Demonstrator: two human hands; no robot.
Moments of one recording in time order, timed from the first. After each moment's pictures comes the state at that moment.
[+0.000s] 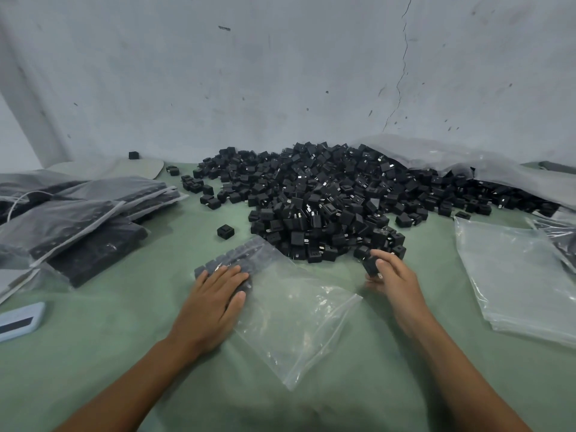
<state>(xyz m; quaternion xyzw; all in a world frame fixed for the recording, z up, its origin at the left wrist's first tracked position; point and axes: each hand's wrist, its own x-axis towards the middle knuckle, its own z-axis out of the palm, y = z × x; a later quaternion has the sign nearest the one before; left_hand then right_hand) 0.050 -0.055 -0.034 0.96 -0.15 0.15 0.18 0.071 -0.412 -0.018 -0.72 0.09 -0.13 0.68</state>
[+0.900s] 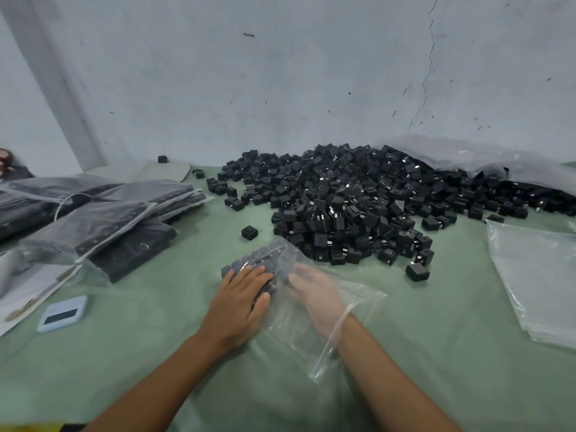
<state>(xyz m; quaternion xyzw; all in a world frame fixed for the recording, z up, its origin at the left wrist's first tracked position) 0.049 -0.056 -0.034 0.96 -0.15 0.15 0.18 0.072 -0.242 -0.018 -0.69 -0.01 0.08 0.72</state>
